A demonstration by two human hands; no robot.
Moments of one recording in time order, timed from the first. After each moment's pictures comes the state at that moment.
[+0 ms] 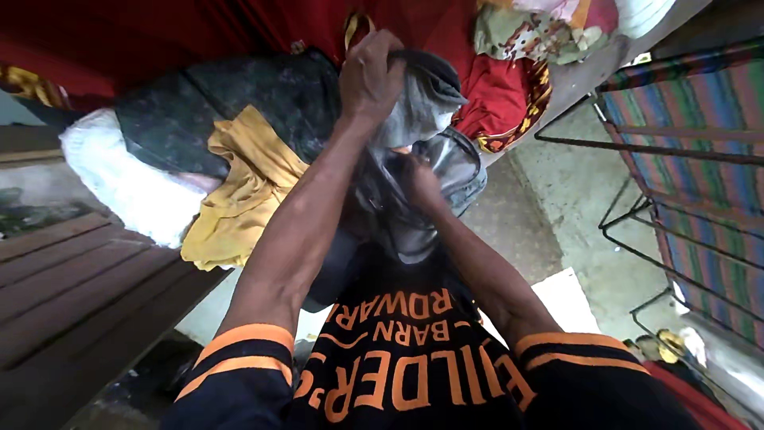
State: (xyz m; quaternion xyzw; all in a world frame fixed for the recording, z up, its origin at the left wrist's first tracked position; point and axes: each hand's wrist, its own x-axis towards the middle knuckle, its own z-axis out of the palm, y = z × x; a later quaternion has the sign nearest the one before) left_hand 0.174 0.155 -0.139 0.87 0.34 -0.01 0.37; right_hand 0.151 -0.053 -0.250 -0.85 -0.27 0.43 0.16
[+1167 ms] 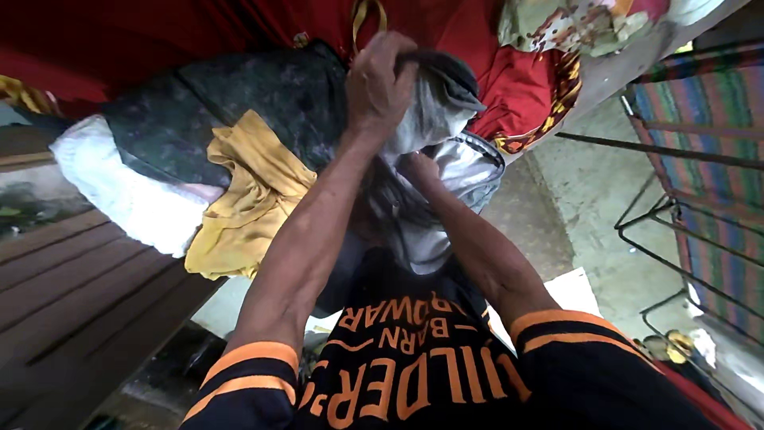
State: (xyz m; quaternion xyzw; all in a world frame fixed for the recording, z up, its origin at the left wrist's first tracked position) left_hand 0.163 0.156 -0.174 0.86 0.29 0.13 0.40; right_hand 0.165 0.005 -0.275 -0.80 -0.24 0.54 -0.04
